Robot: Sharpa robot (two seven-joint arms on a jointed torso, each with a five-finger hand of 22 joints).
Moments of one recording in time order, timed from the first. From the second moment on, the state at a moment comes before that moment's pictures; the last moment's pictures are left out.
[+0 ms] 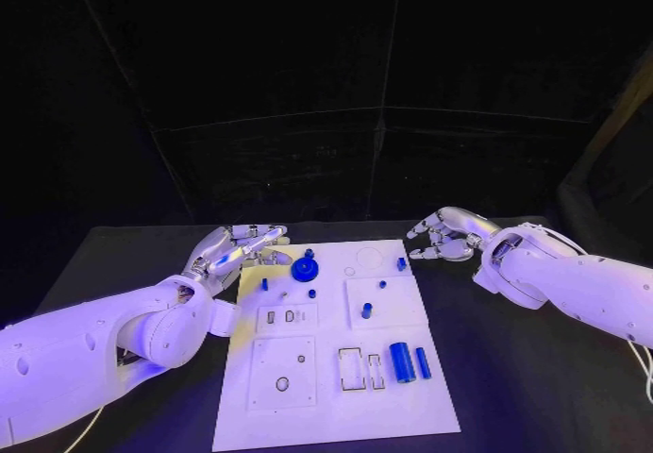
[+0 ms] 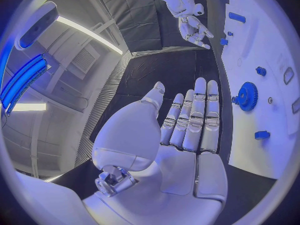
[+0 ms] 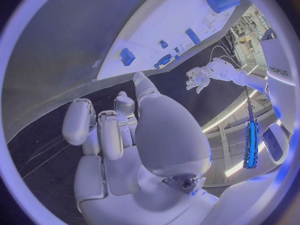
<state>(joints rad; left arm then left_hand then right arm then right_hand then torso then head) 1.19 -0.90 -0.07 1.57 -0.05 -0.27 0.50 1.28 0.08 0.04 0.03 0.05 0.86 0.22 0.13 0.07 0.94 0.19 0.15 0.07 1.11 0.13 0.22 0.20 0.17 0.91 0.24 0.31 0.11 1.22 -0.86 0.00 1.25 -1.22 -0.32 0.17 1.43 -0.06 -0.01 0.13 0.23 0.92 0.16 0.07 0.07 1.25 0.07 1.06 1.06 1.46 0.00 1.49 1.31 0.10 1.33 0.10 1.38 1.12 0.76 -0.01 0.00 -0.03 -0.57</state>
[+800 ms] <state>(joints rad) 1.18 -0.89 -0.07 1.55 -0.05 -0.26 0.49 1.28 0.09 0.04 0.03 0.05 0.86 0.22 0.13 0.07 0.94 0.19 0.15 0.07 1.11 0.13 0.22 0.20 0.17 0.91 0.24 0.31 0.11 1.20 -0.82 0.00 1.20 -1.17 -0.24 0.20 1.43 -0.05 -0.01 0.13 0.23 0.92 0.16 0.07 0.07 1.24 0.07 1.06 1.06 1.46 0.00 1.48 1.31 0.10 1.33 0.10 1.38 1.12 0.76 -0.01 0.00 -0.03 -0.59</state>
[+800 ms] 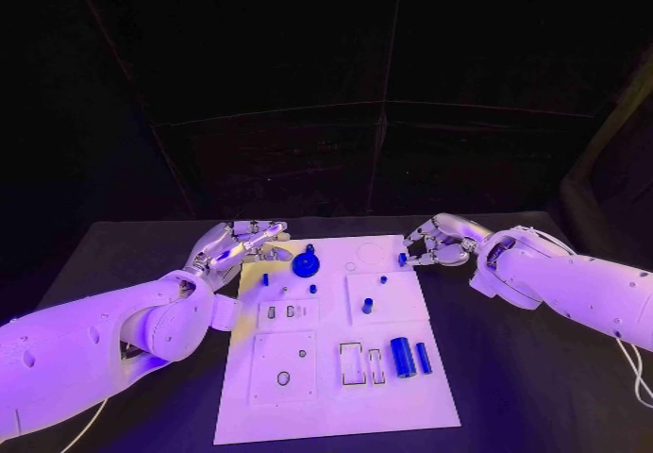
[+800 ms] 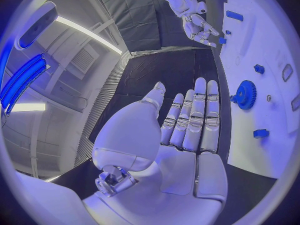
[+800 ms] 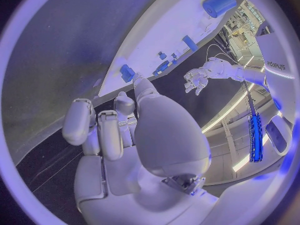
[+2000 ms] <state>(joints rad) 1.18 -0.89 -0.07 1.54 -0.05 -0.25 0.49 1.28 0.09 0.04 0.03 0.05 0.86 0.22 0.13 0.07 0.94 0.19 0.15 0.07 1.11 0.13 0.22 0.20 0.17 0.91 0.24 0.31 0.11 1.17 -0.78 0.00 1.16 -1.19 -0.22 0.19 1.48 -0.01 0.01 0.11 0.21 0.97 0.15 0.09 0.07 1.26 0.06 1.07 1.08 1.47 -0.01 1.48 1.31 0.10 1.33 0.10 1.38 1.13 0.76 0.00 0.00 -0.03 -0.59</state>
